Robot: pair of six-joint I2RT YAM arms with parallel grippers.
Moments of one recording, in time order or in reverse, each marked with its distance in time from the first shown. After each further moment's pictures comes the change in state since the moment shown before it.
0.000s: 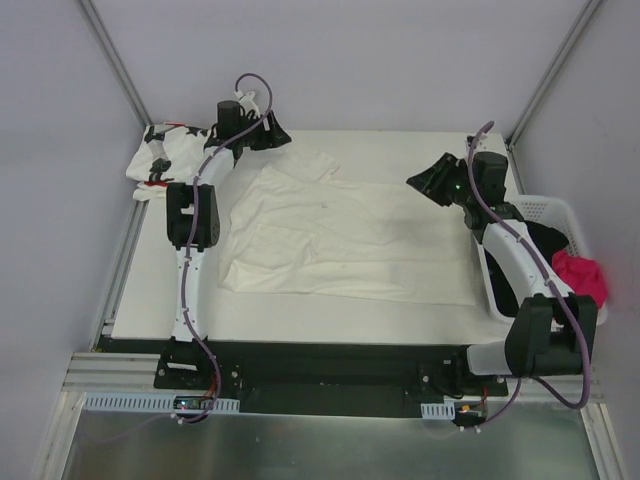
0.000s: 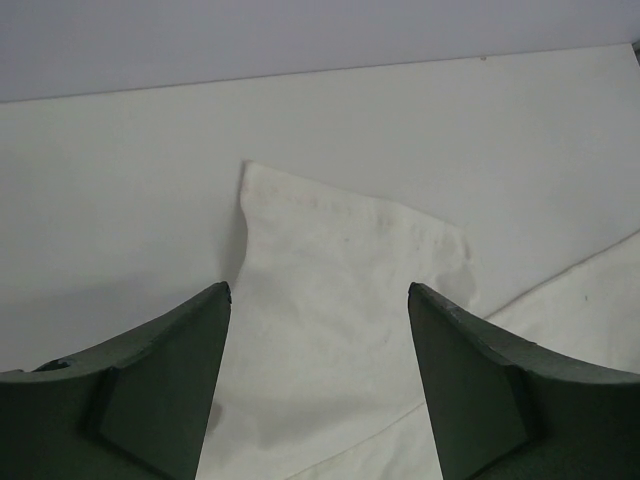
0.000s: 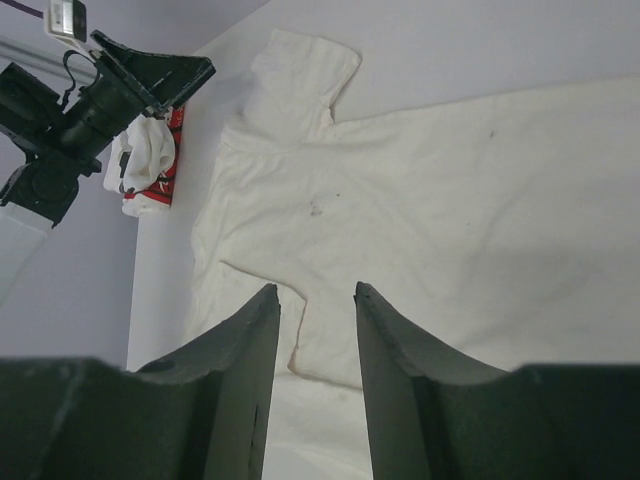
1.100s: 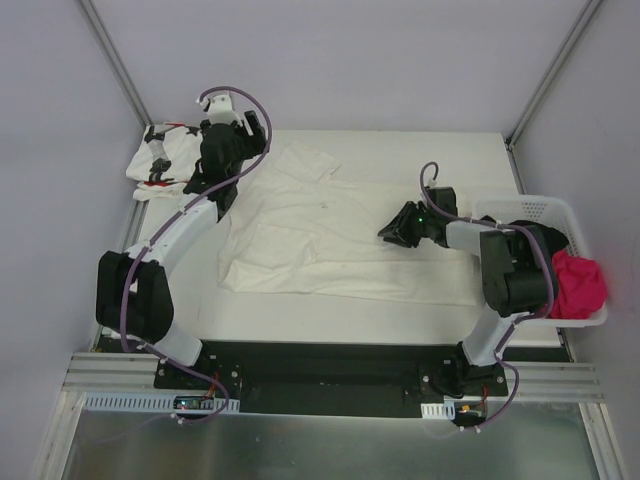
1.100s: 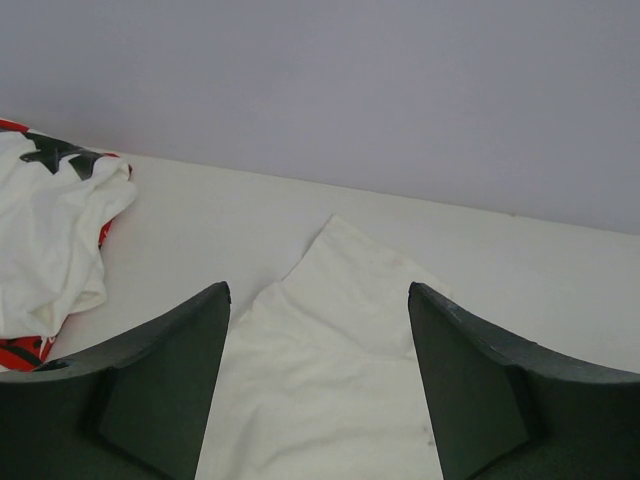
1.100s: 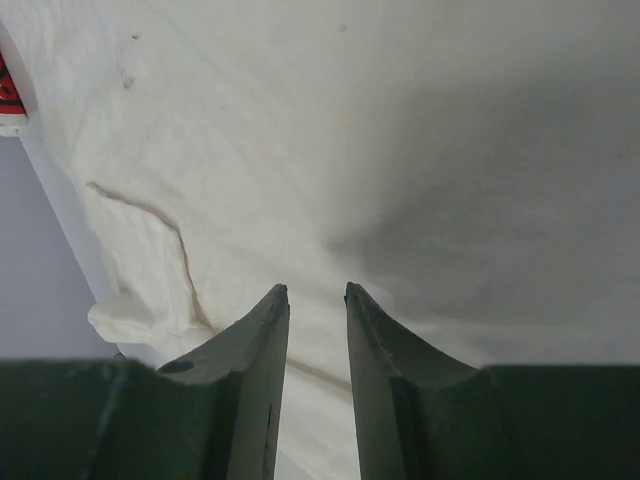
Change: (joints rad) left arm -0.204 -1.025 -0.995 0.278 -0.834 0.086; right arm 0.100 0.381 -0.173 0.126 -0.062 0.110
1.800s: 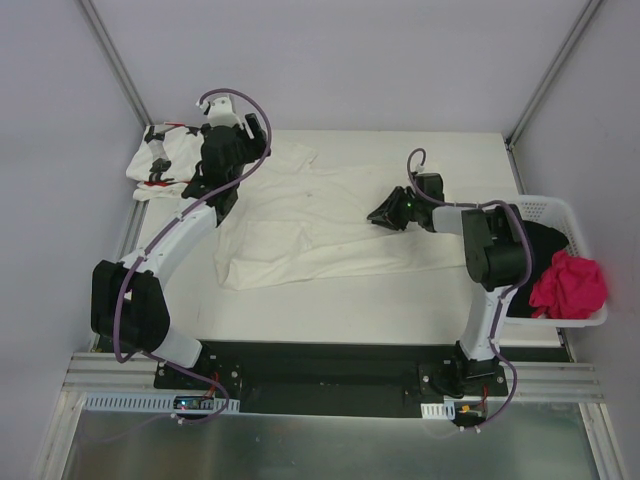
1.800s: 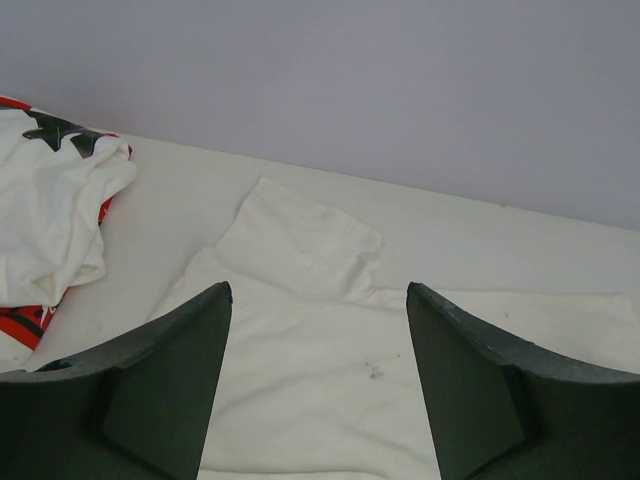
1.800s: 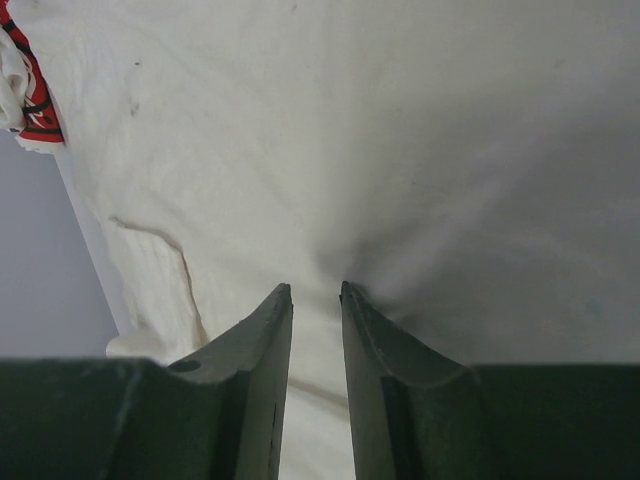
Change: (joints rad) left arm -0.027 -0.027 -0.005 -0.050 -0.023 -0.026; right arm 0.022 0.252 0.258 0.091 -0.036 0.018
